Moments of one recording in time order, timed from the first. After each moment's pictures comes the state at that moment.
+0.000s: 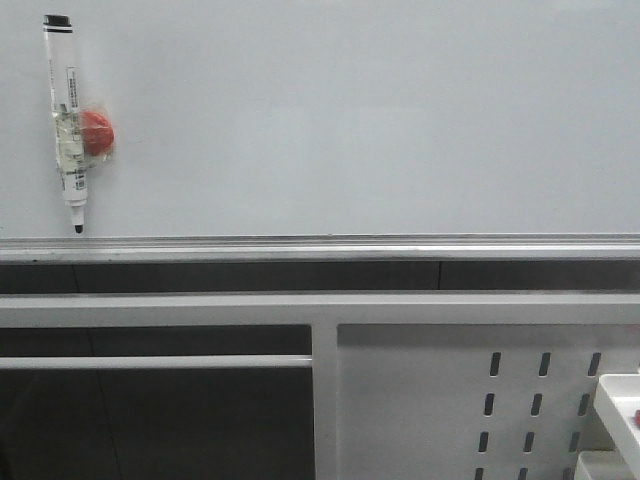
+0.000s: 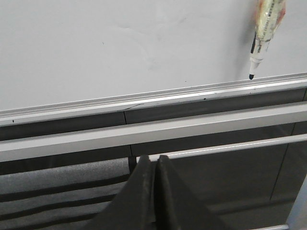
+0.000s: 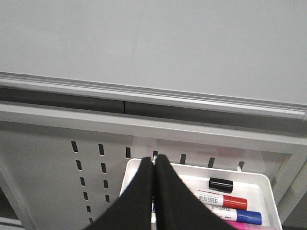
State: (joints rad) left arm -0.12 -0.01 0.00 -0.02 0.33 0.08; right arm 0.12 -0.01 0.01 -0.17 0.32 0.09
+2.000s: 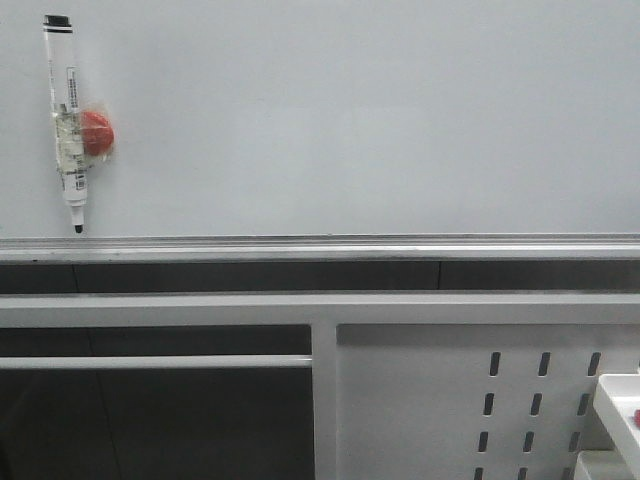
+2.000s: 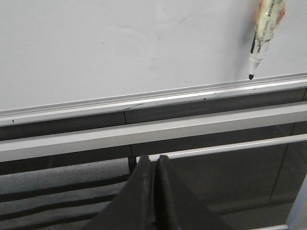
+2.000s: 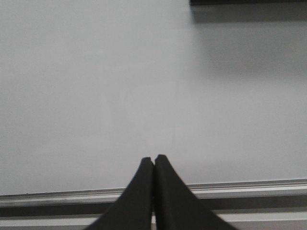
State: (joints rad) left arm -0.12 -0.01 0.00 -0.02 0.33 0.08; right arm 0.12 -0.01 0.01 0.05 -0.01 0.13
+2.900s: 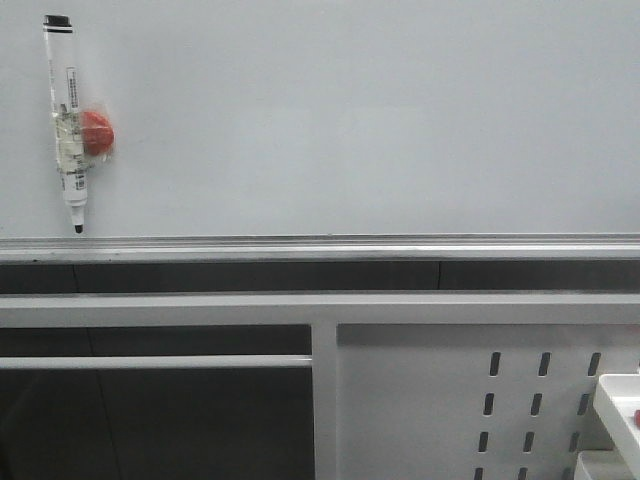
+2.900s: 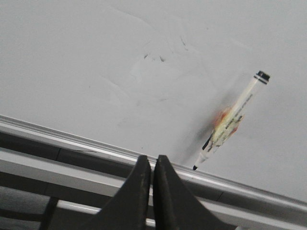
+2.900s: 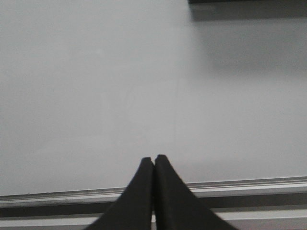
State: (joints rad) left arm -0.12 -0.01 0.00 -0.54 0.13 0.08; right arm 0.12 -0.01 0.01 0.06 -0.01 0.13
